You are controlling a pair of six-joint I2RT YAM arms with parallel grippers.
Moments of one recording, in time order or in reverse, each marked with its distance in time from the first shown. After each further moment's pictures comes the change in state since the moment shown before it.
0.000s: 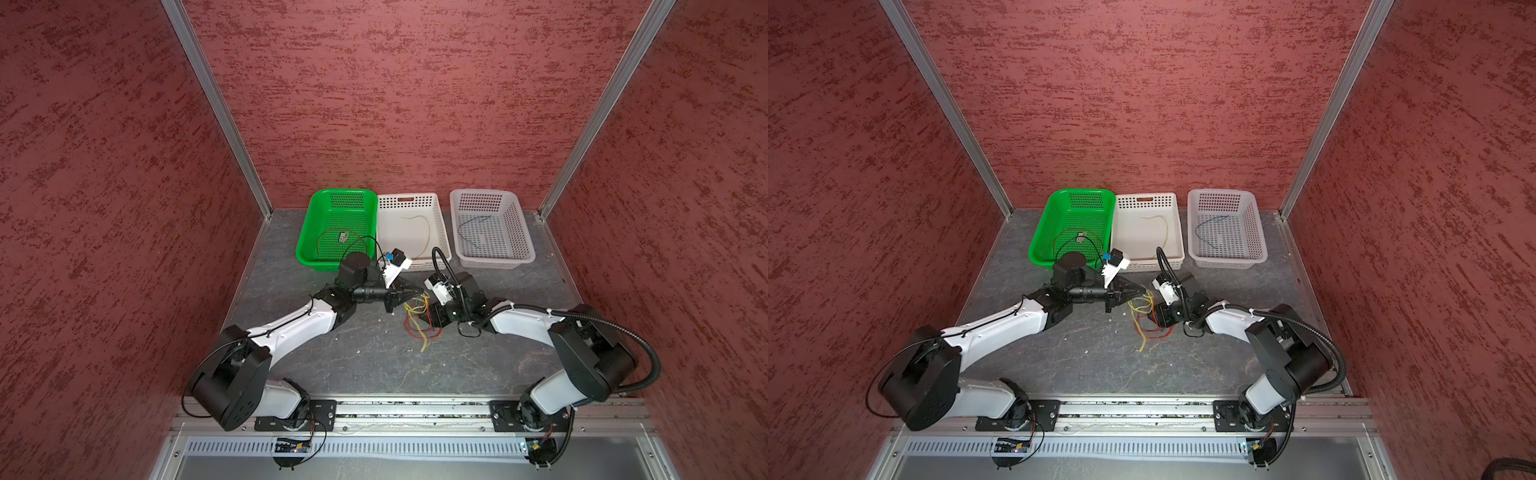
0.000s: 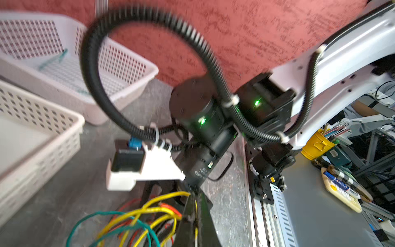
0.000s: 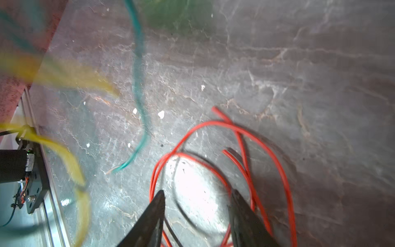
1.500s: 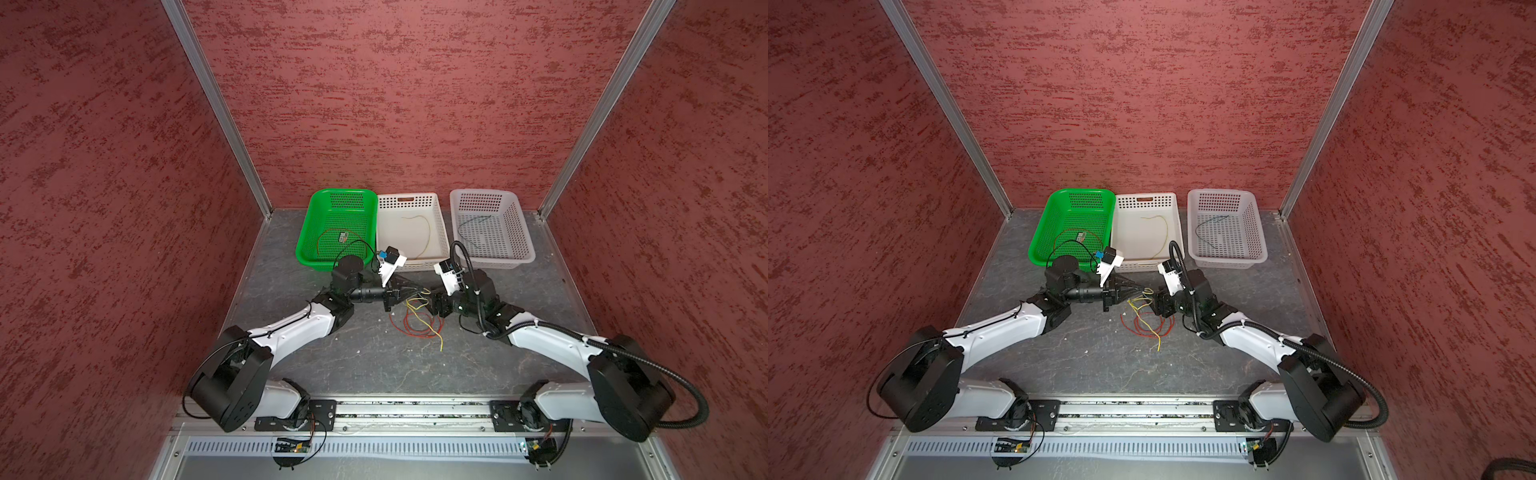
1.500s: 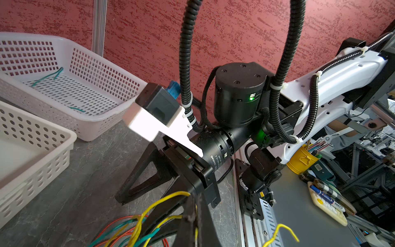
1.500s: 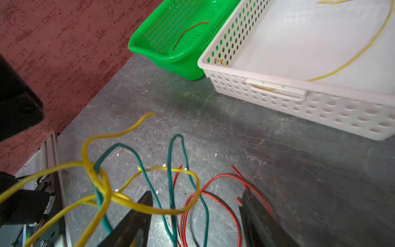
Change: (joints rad) left arm 0.005 0.030 -0.080 0.234 0.037 -0.163; right arm 0.032 -0.238 -0.064 0.209 0.130 0.071
